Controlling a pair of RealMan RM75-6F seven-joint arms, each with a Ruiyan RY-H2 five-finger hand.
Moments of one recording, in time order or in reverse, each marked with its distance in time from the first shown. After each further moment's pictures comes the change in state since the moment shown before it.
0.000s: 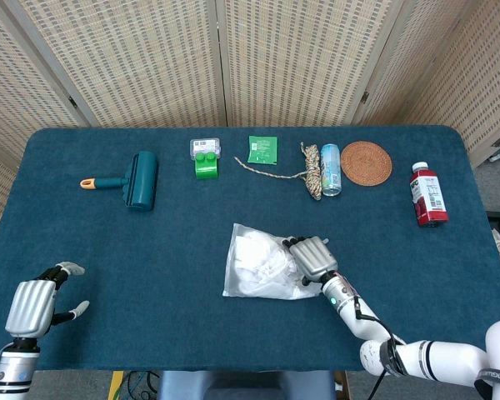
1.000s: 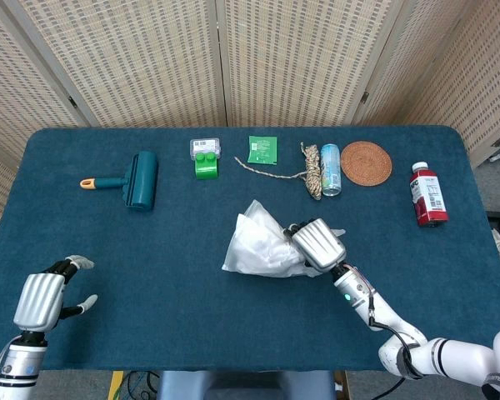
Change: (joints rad) left arm -0.036 0.007 -0.024 -0.047 0.026 -0.011 0.039; right arm -0.045 0.026 -0.044 0.170 -0.532 0.257 0.256
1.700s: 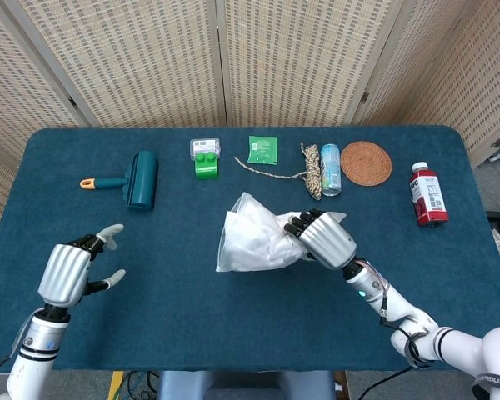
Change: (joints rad) left arm -0.140 -0.007 -0.097 -0.055 0.077 -0.032 0.000; right arm -0.001 -0.067 -0.007 0.315 -0.305 0.307 0.307
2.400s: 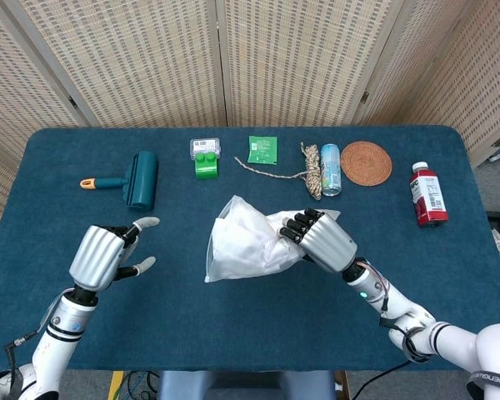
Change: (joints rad) left arm -0.131 -0.036 -0.050 -0.013 0.019 -0.062 0.032; right arm 0.018 -0.018 0.021 0.048 -0.074 0.134 0.085
